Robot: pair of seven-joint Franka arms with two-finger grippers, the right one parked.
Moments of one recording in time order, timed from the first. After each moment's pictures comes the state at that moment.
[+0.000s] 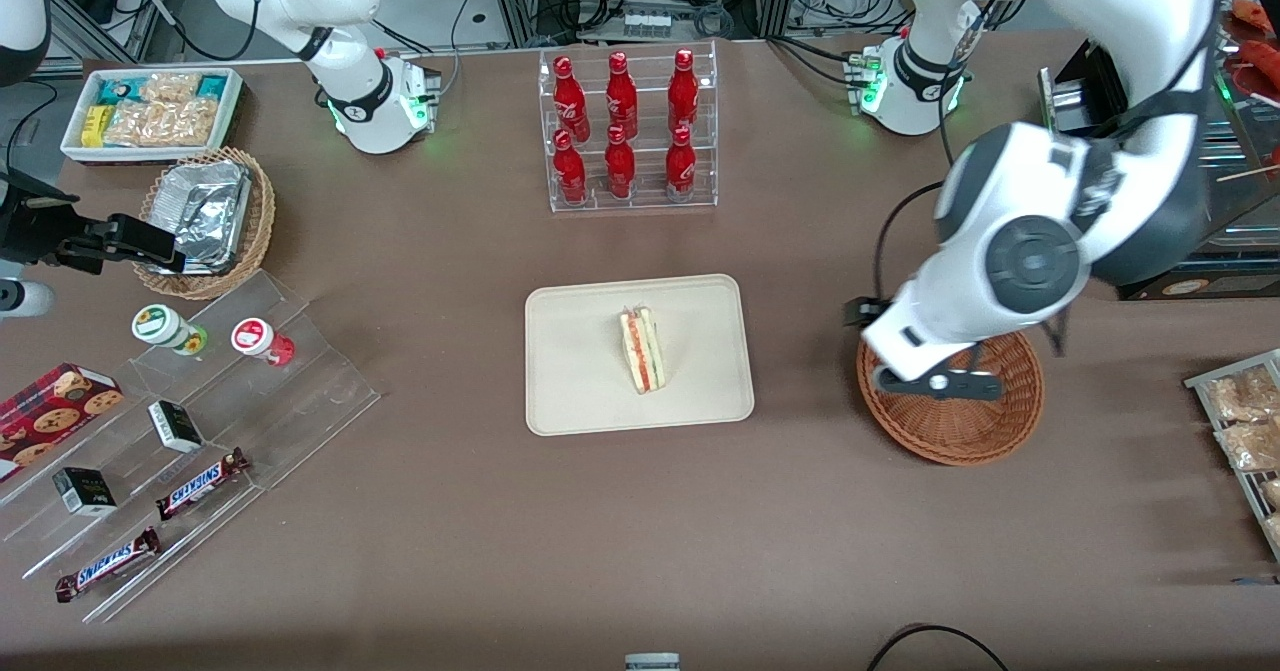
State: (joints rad) arm -0.03 0.36 -0.33 -1.47 0.10 1.56 -0.25
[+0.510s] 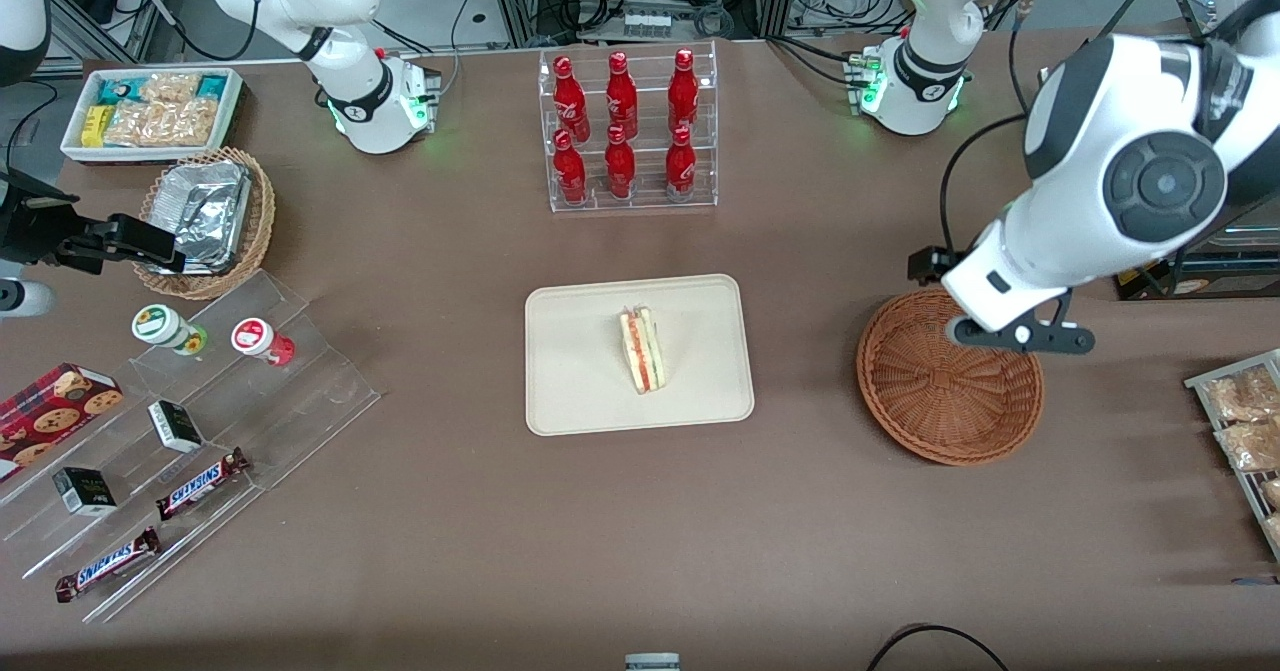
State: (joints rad) arm 0.01 0.20 -0.33 -1.53 0.08 1.46 -0.19
